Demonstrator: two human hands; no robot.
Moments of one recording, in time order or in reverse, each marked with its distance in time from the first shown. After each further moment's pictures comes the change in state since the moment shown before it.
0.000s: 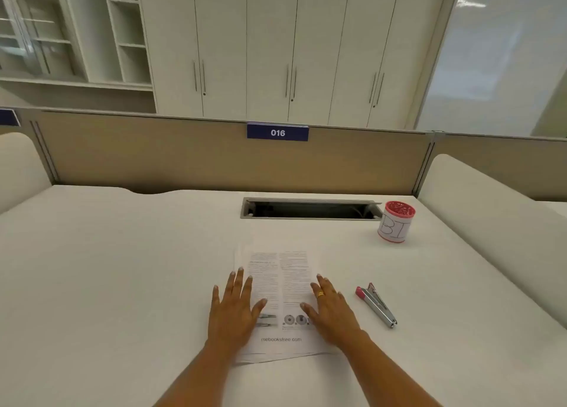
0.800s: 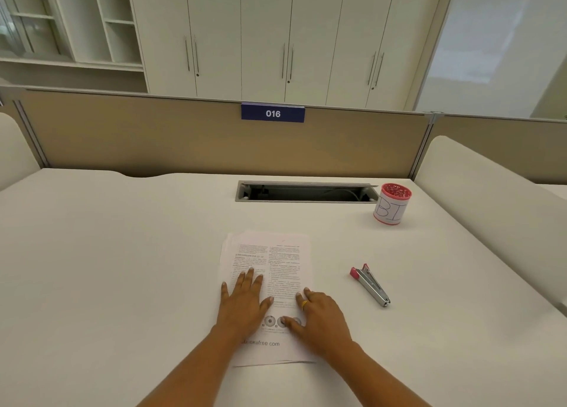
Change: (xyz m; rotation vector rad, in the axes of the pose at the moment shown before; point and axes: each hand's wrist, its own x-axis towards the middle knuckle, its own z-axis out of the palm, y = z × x) left_hand -0.009 0.021 0.009 -0.100 -0.214 0.053; right_hand -0.033 -0.011 0.026 -0.173 0.024 -0.066
